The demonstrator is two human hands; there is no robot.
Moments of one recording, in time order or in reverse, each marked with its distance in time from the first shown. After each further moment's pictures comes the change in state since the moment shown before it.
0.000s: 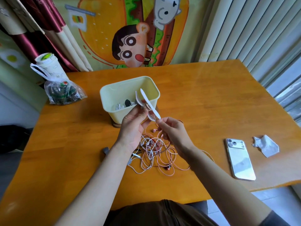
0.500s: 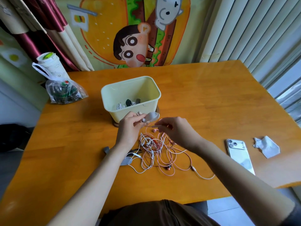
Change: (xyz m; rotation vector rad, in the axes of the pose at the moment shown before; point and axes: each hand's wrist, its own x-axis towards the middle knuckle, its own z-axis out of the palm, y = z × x) left_hand 0.006 -0.010 -0.037 1.202 0.102 0.341; right_hand -0.002 -0.025 -0.017 -0.864 -0.193 -0.359
